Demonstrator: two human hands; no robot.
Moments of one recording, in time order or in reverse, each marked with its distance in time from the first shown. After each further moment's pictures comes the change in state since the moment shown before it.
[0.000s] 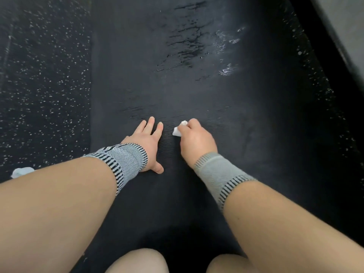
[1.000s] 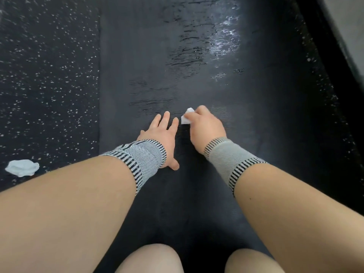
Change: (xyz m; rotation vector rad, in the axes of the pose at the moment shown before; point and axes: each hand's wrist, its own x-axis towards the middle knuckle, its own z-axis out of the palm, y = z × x) left_hand 0.003 -0.012 0.008 -0.124 0.072 0.108; right_hand 0.028 -0.021 0.002 -0.019 0.009 0.055
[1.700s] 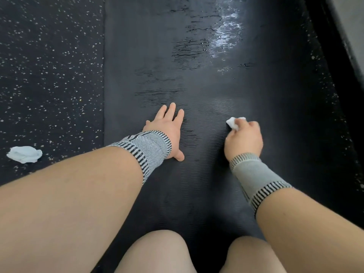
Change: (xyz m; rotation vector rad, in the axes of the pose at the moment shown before) left_hand -0.001 -0.005 0.004 -0.054 0.037 0.036; right_hand -0.052 0.031 -0.008 0.077 0.207 0.593
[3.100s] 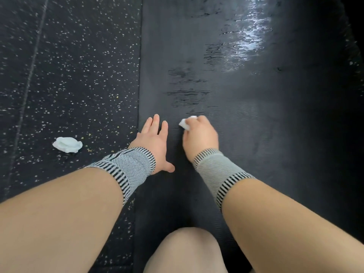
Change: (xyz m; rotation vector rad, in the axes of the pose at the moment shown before) left_hand -0.048 -0.087 0.040 -0.054 0.015 -0.117; right_hand -0.065 -0.119 0.054 -0.012 -0.284 -0.482
